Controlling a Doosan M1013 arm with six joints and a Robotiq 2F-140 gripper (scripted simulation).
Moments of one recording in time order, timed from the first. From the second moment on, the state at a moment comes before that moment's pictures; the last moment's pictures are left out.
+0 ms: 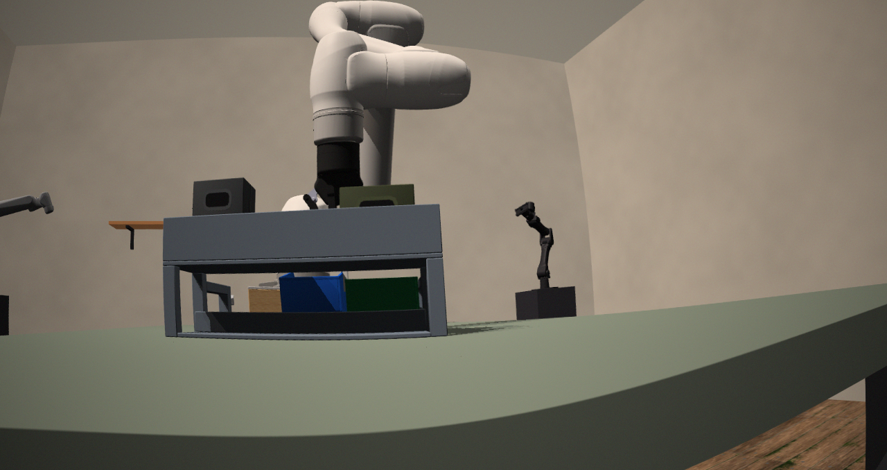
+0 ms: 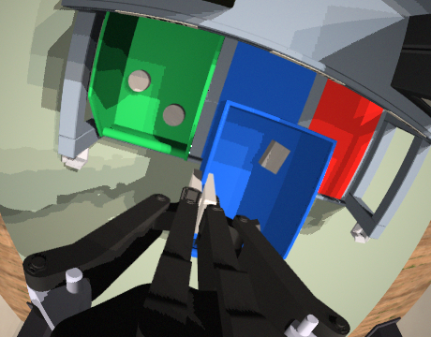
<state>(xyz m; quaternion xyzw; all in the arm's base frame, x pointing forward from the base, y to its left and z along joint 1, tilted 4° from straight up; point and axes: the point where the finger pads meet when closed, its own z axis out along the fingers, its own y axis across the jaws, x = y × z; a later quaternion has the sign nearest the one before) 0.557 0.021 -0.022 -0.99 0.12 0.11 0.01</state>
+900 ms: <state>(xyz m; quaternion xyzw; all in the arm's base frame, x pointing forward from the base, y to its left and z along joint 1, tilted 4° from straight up) 0.556 0.020 -0.025 -0.99 0.12 0.12 0.01</state>
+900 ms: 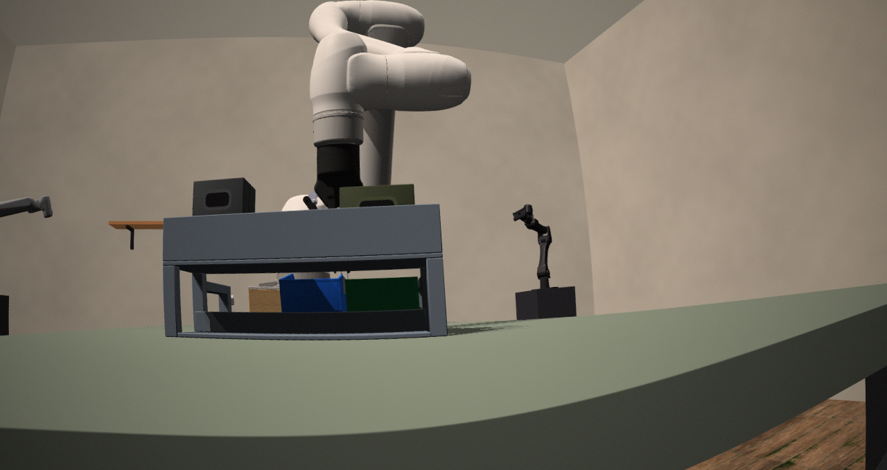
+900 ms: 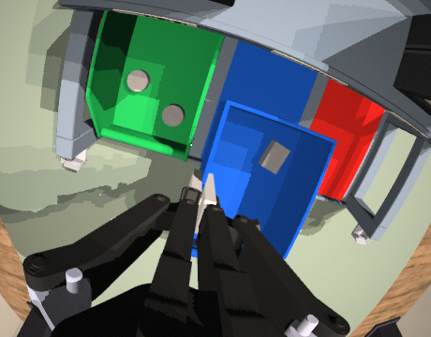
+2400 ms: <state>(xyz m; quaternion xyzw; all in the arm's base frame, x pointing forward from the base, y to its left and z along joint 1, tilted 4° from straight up) 0.560 0.020 -0.031 -0.99 0.12 0.11 0.01</state>
